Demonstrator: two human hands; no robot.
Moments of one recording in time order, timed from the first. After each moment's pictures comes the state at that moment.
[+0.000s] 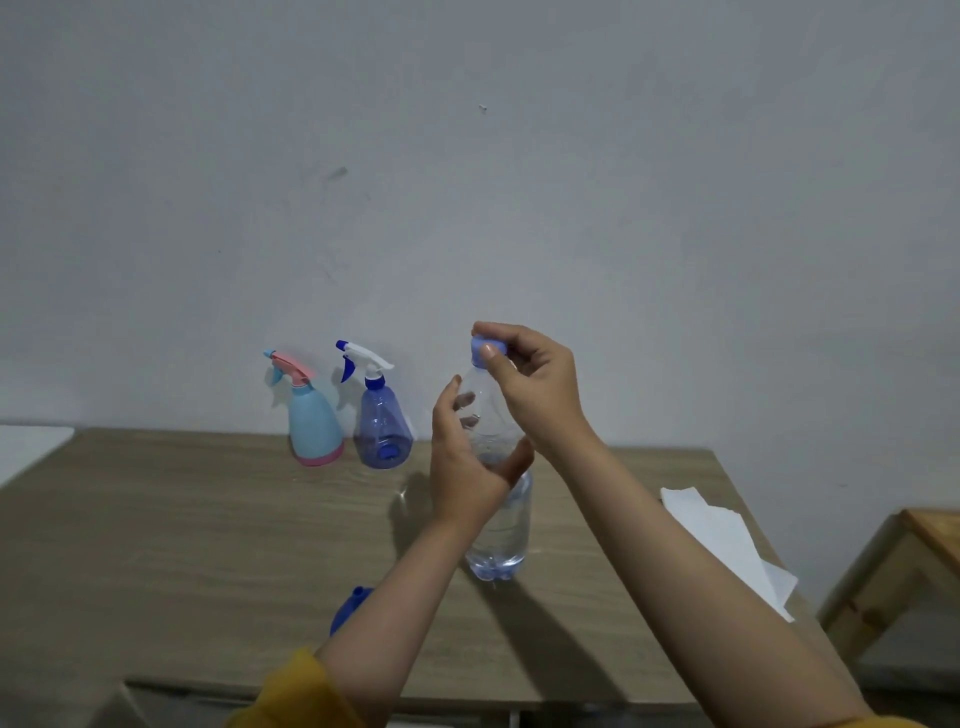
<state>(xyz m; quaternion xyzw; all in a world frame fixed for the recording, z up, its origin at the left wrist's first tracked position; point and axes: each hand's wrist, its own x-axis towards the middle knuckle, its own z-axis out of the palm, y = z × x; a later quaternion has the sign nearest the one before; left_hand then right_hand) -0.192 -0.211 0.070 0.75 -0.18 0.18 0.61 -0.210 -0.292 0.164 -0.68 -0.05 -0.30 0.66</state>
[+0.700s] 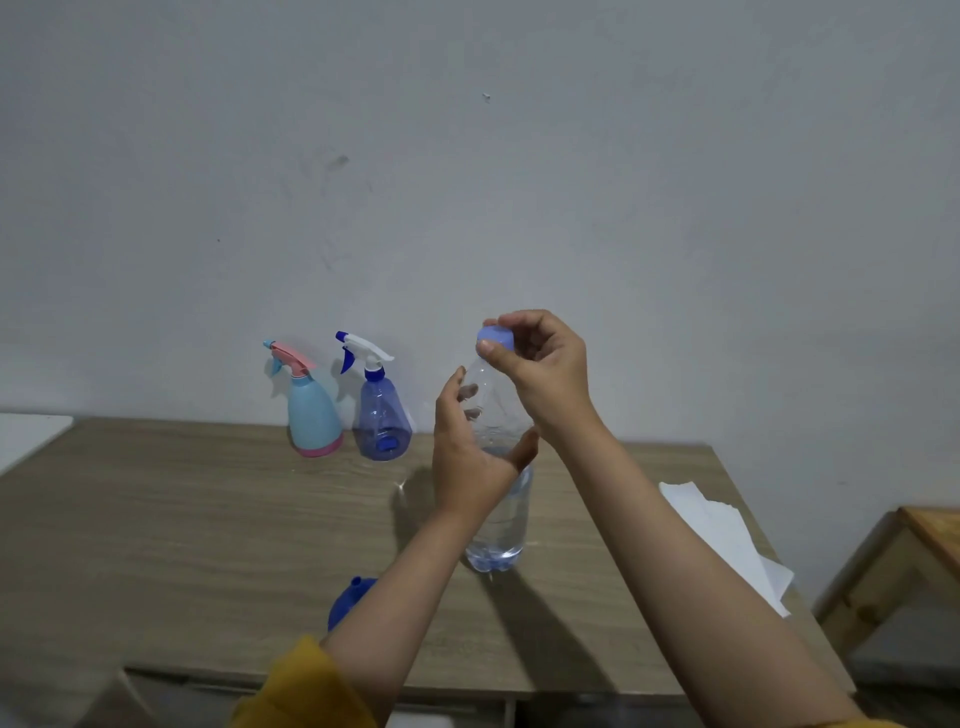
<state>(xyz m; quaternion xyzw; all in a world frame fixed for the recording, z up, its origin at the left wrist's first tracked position) -0.196 -0.215 0.074 0.76 -0.18 0.19 0.59 -0.205 -0.302 0.161 -0.64 -0.05 -0.30 0.70</state>
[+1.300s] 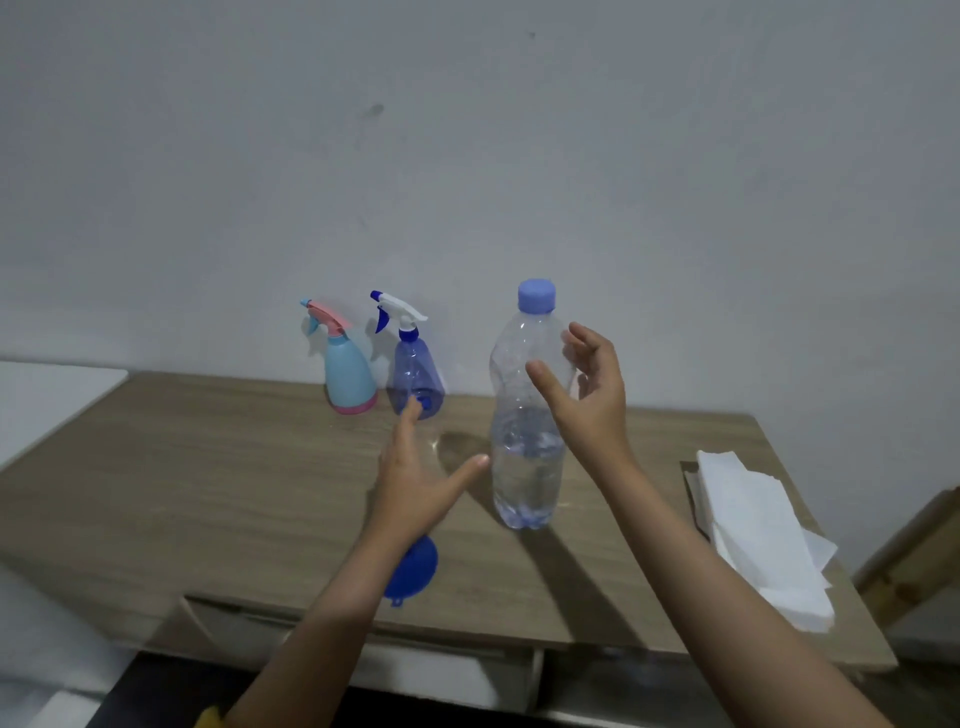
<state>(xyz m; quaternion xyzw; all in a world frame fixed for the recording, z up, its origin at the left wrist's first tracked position) -0.207 -0.114 0.027 0.84 -0.10 0.08 0.52 -0.213 -0.307 0.082 -0.70 0.01 -0.30 0.65</state>
